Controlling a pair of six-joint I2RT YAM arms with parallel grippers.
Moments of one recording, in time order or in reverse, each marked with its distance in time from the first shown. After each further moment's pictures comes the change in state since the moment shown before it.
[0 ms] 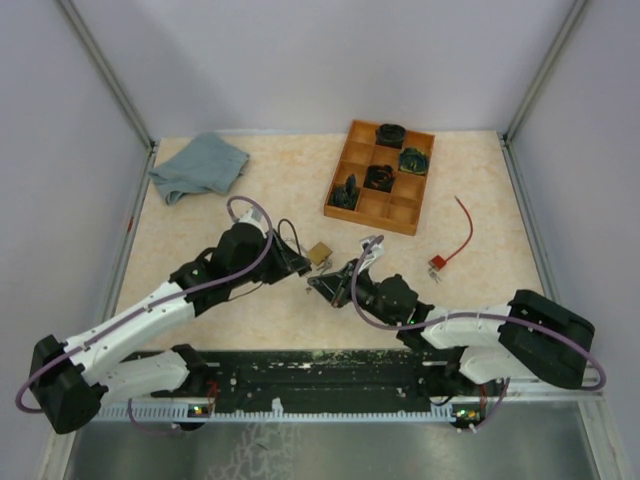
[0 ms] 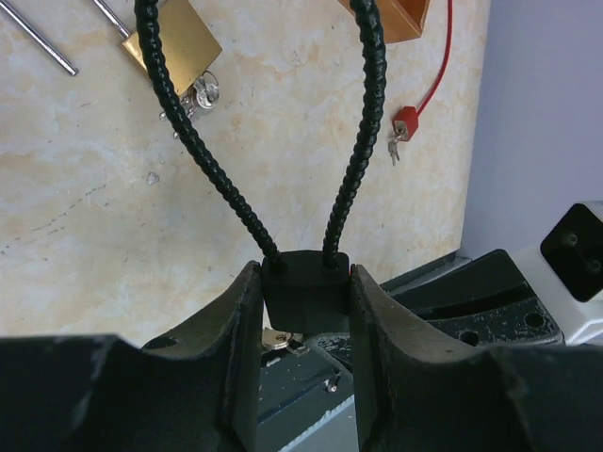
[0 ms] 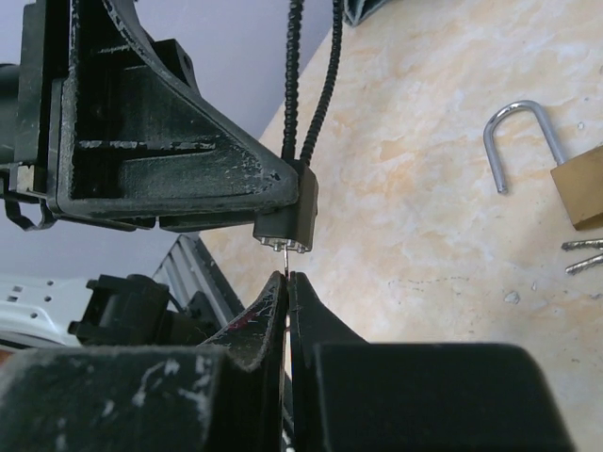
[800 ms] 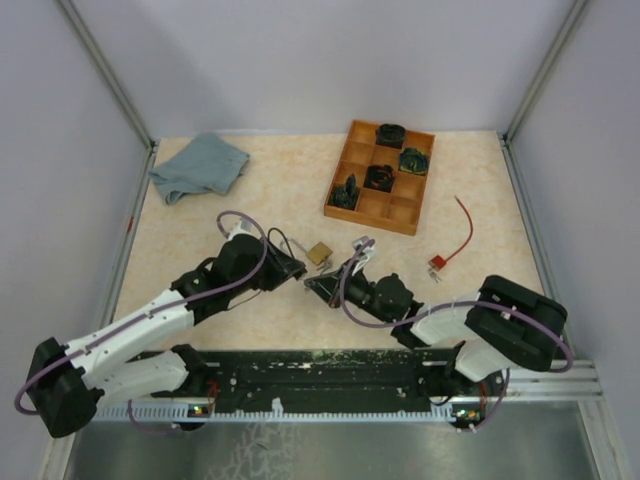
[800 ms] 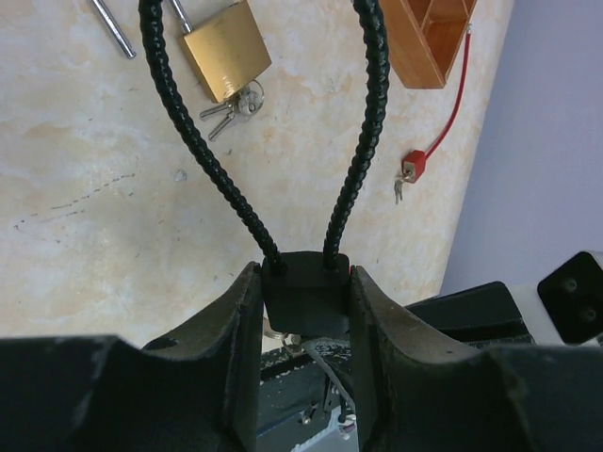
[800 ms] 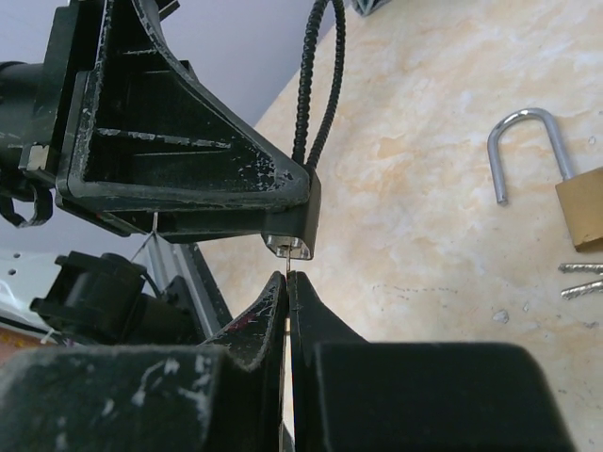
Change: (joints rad) left arm -0.015 -0.049 -0.131 0.070 -0.086 -0.187; right arm -0.045 0.192 -0.021 0.240 -0.110 -0.048
